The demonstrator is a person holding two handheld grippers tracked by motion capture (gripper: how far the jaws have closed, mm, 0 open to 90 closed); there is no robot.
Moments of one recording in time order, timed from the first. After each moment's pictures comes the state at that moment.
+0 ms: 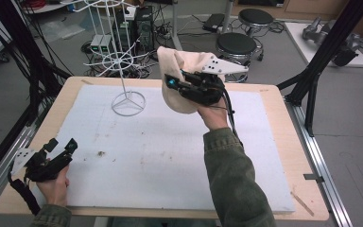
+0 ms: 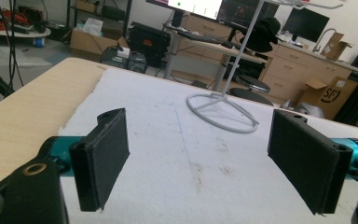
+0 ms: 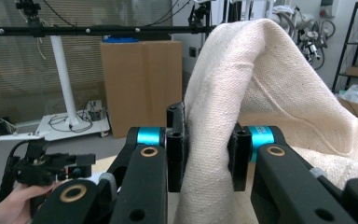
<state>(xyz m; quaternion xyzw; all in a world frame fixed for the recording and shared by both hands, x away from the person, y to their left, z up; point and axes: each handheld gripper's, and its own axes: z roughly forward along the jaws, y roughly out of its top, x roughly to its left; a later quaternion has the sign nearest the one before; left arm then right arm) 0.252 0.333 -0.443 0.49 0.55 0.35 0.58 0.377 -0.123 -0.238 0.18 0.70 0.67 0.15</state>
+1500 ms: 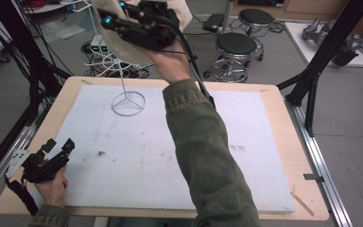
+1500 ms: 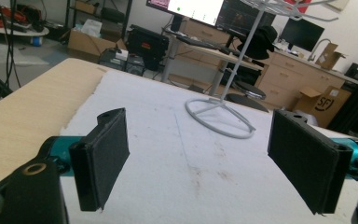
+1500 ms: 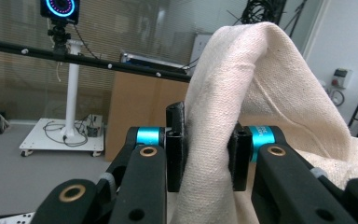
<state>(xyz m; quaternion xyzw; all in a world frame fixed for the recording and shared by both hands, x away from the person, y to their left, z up) 0.249 0.339 -0.442 0.47 0.55 0.35 0.59 0.366 -0.017 -0.093 0.07 0.69 0.68 0.21</state>
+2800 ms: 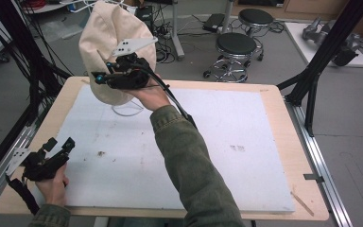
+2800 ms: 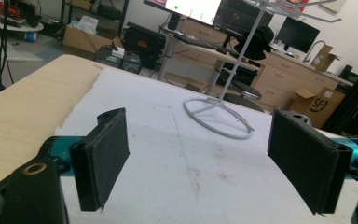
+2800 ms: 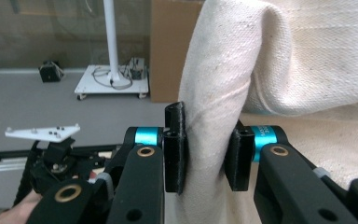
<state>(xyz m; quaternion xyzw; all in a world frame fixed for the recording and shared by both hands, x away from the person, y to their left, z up) 0.255 0.341 -0.445 0.47 0.55 0.33 0.60 0.405 0.039 -0.211 0.07 0.79 0.60 0.10</state>
